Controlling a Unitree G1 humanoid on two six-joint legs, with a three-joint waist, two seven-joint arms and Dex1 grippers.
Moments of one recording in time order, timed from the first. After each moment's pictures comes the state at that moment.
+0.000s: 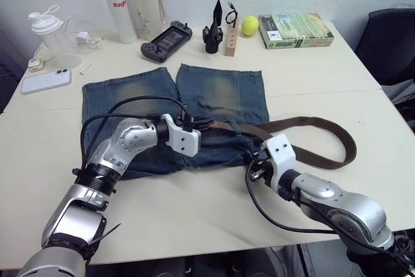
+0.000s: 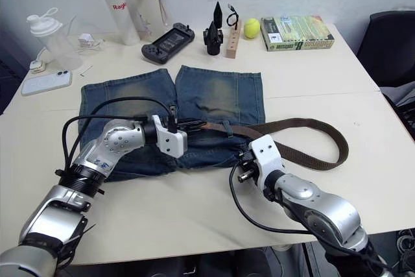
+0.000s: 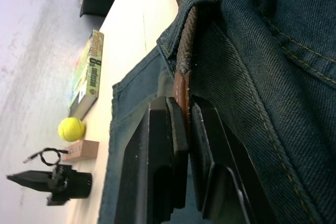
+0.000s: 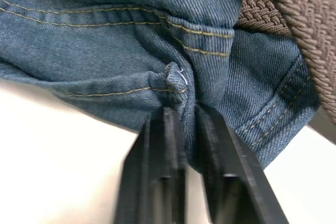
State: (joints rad) left arm -0.73 0.55 -0.31 0.41 0.34 -0.70 -0.58; right arm -0.17 -0.59 0.17 -0.60 0.75 0.95 -0.07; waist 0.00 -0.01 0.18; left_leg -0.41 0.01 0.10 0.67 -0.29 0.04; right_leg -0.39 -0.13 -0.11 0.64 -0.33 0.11
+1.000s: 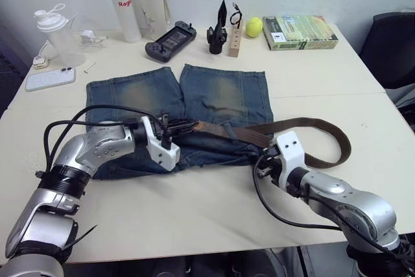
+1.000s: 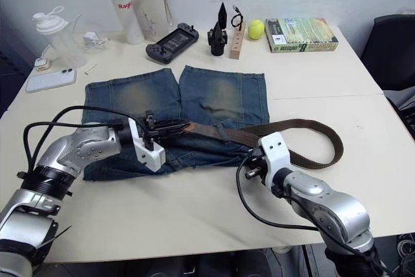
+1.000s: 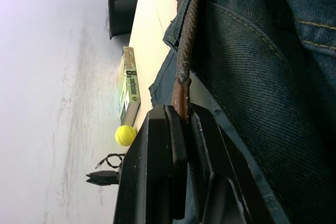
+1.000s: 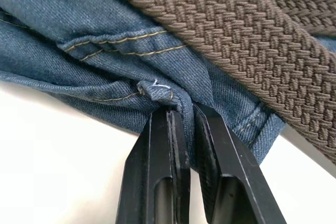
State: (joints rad) left arm -0.65 0.77 -0.28 0.36 0.51 -0.95 -0.29; right arm -0.16 -0.57 0.03 -0.60 0.68 1.06 0.08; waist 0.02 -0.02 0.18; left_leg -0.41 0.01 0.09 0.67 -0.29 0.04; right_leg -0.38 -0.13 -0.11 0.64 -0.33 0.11
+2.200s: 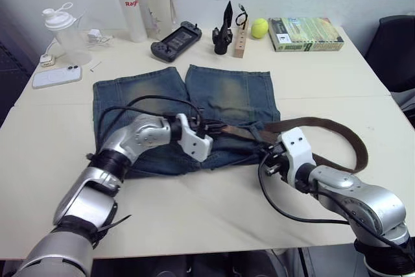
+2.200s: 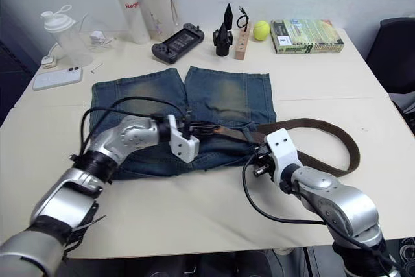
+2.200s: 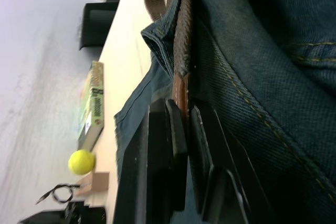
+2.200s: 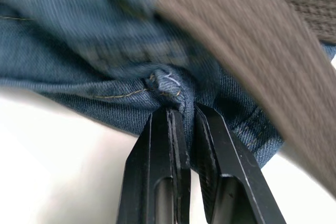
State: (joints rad) left arm -0.92 0.44 -0.43 0.68 0.46 -0.90 -0.47; right arm -0.20 -0.59 -0.01 -0.59 0.61 1.13 0.11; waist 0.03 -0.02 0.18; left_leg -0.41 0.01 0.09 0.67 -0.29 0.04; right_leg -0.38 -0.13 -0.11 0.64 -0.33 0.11
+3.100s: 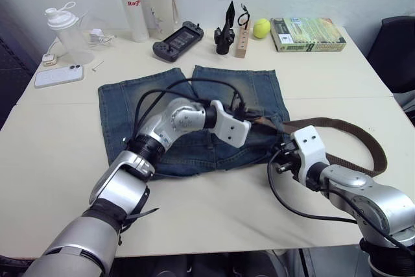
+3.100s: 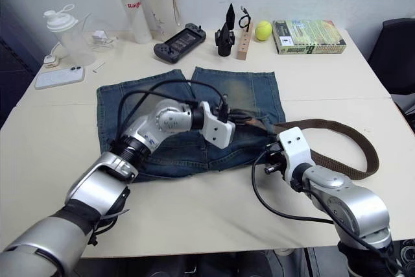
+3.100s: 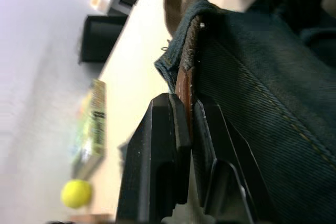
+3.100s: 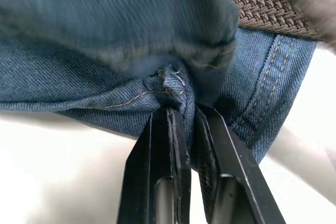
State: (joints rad) left arm -1.09 0.26 -0.44 0.71 0.42 -0.75 -0.59; right arm -0.19 -0.59 -0.08 -0.59 0.55 1.19 0.14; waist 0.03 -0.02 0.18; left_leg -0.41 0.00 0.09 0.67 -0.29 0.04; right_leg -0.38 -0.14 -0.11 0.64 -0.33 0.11
